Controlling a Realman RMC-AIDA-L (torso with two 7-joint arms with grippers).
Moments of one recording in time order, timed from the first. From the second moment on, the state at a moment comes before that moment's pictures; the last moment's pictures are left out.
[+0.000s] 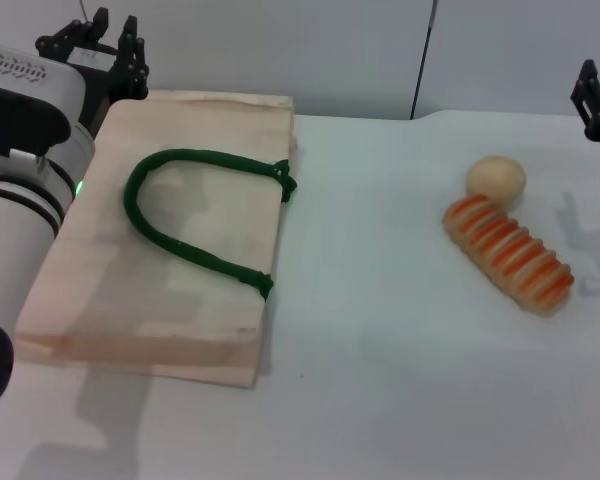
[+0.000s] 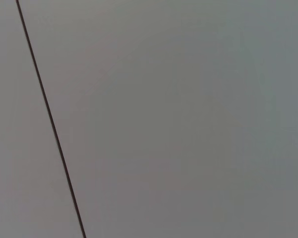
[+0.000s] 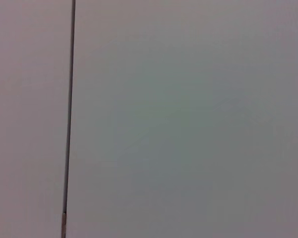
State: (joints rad) left arm -0.27 -2.02 1.95 1.04 -0.92 0.52 0.67; right arm 0.41 2.03 -2.14 -0.69 -2.10 0.81 2.77
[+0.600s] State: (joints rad) left arm -0.23 -1.99 1.97 1.15 -0.86 0.52 0.55; right arm 0.41 2.03 -2.13 -0.70 -2.10 0.76 2.77
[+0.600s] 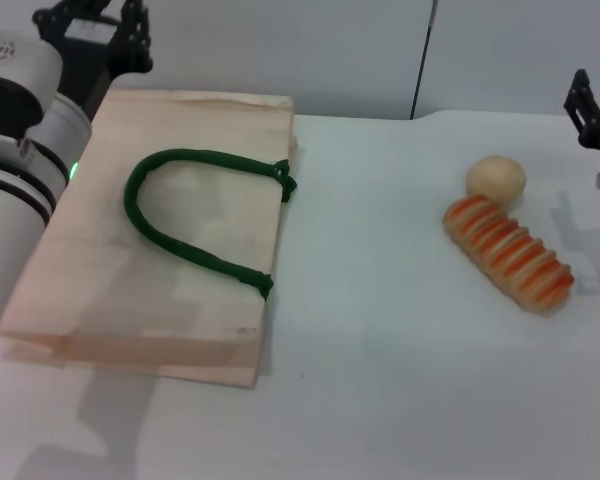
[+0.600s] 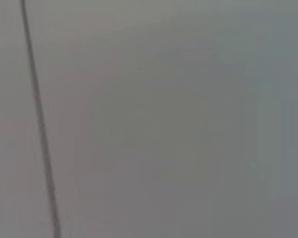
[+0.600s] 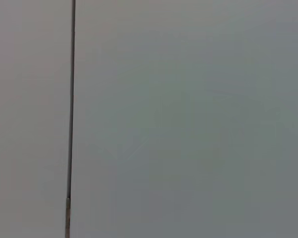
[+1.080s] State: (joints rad) left arm -0.21 -1.97 1.84 1.37 -0.76 0.05 0.55; right arm 0.42 2.03 -2.12 -0.69 -2.08 0.72 2.77
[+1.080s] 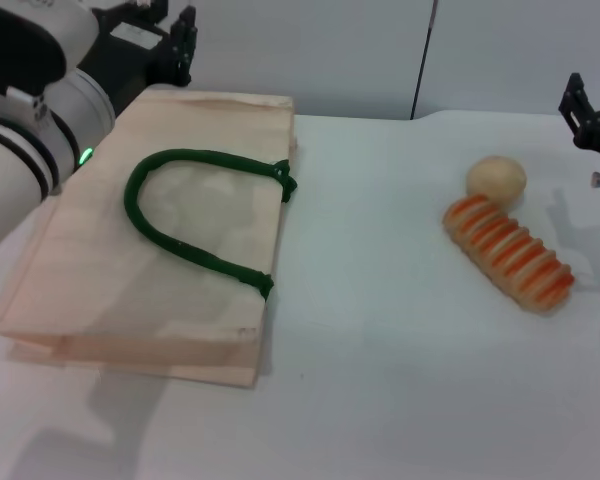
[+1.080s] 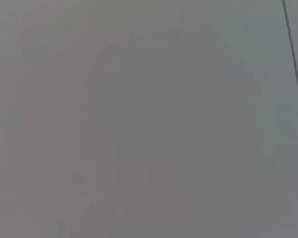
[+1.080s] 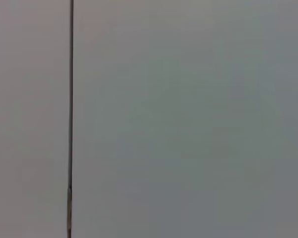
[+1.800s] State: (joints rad) left arm -0.24 -2.03 1.52 1.57 -0.69 -0.74 0.71; right arm 0.44 2.02 -2.13 -0.69 -2.08 0.67 2.76
